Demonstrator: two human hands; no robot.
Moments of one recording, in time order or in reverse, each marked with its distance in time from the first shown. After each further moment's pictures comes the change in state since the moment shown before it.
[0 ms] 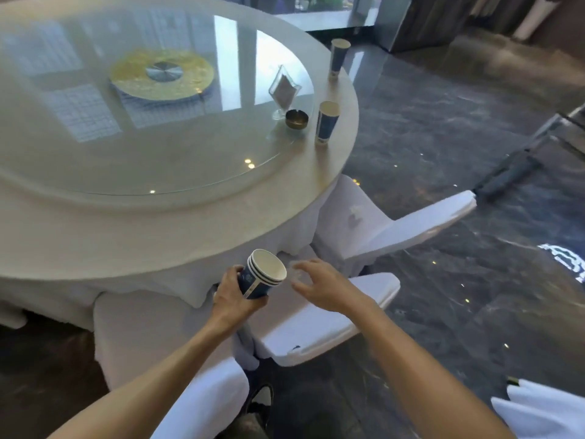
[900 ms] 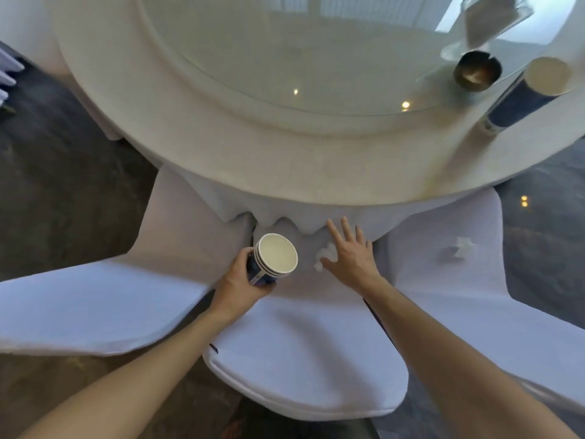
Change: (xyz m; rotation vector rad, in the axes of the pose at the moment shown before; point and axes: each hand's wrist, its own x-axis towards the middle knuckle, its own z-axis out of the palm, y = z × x) left_hand 0.039 0.017 0.137 -0.190 0.464 -0.502; right_hand 0.263 0.148 0.007 -0.492 -0.266 -0.456
